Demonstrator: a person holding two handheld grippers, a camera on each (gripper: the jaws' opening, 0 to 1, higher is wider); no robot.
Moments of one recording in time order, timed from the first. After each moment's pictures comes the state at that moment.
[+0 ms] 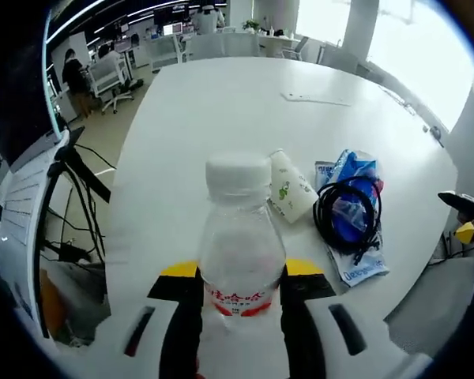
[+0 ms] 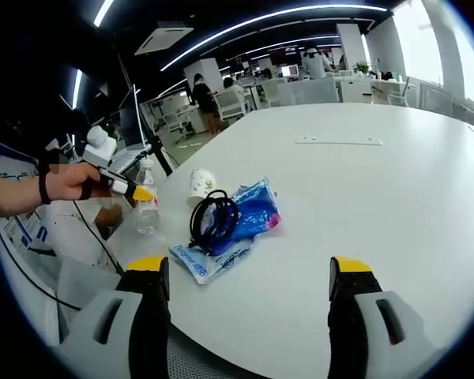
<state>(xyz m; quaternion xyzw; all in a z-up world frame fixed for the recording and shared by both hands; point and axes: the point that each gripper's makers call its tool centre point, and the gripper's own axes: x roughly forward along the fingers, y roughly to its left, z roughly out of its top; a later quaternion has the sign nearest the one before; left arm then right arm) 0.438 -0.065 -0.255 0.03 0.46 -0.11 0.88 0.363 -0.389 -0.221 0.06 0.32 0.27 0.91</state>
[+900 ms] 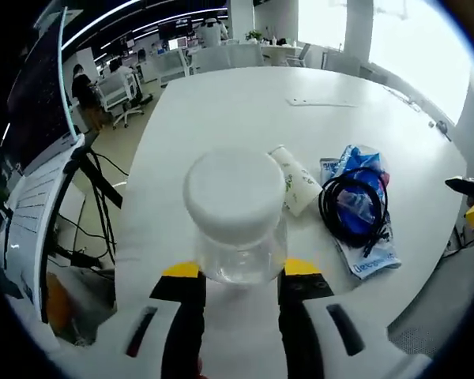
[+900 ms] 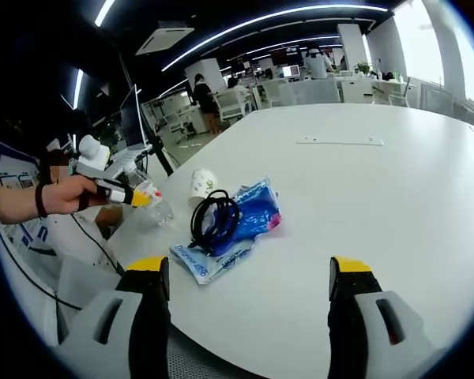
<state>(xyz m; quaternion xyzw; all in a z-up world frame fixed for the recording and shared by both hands) 0.423 -0.062 -0.261 0.06 0.43 -0.08 0.90 0.365 -0.388 -0.221 0.06 0.32 0.27 0.91</state>
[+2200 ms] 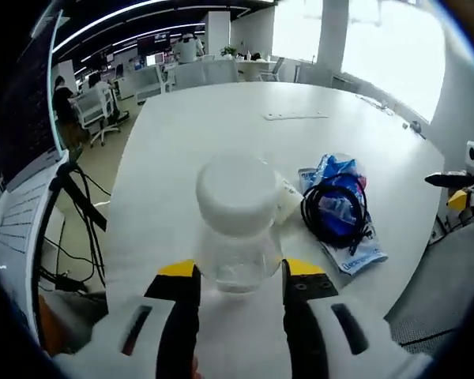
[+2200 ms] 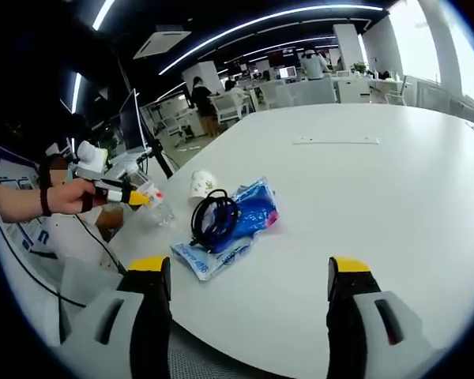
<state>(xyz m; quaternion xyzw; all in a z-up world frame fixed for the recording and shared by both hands) 0.428 -0.065 -0.252 0.07 0.39 -0.17 0.90 0.354 -0.395 -0.220 0.07 0.32 0.26 0.91</state>
